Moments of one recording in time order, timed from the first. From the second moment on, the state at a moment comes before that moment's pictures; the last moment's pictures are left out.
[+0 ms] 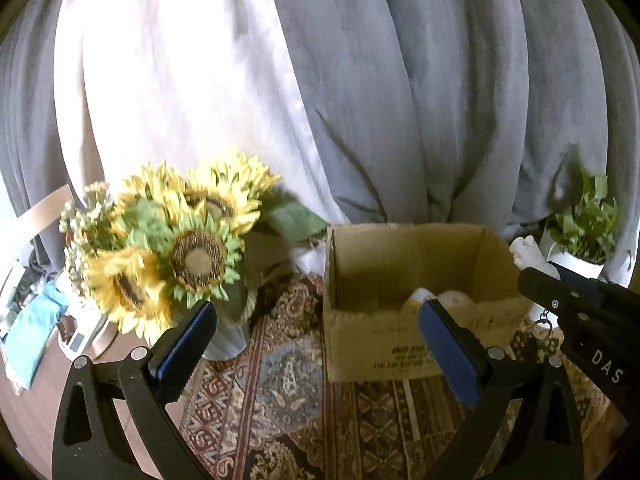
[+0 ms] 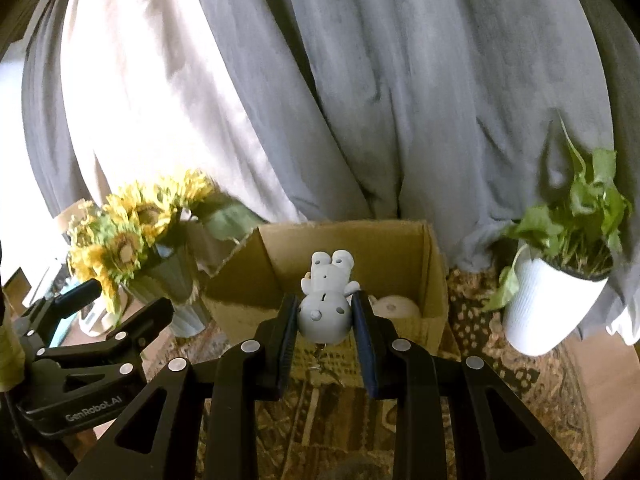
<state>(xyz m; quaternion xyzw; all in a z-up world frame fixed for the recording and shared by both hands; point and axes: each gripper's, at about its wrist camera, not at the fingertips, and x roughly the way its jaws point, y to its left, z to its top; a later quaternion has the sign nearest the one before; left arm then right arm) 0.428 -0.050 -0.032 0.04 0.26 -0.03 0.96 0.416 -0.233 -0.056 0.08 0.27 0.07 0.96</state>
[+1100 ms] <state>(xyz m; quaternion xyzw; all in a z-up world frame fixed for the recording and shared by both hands) 0.489 -0.054 -0.014 0.04 0.24 0.00 0.97 0.503 -0.241 -0.036 0.07 0.27 0.05 0.96</state>
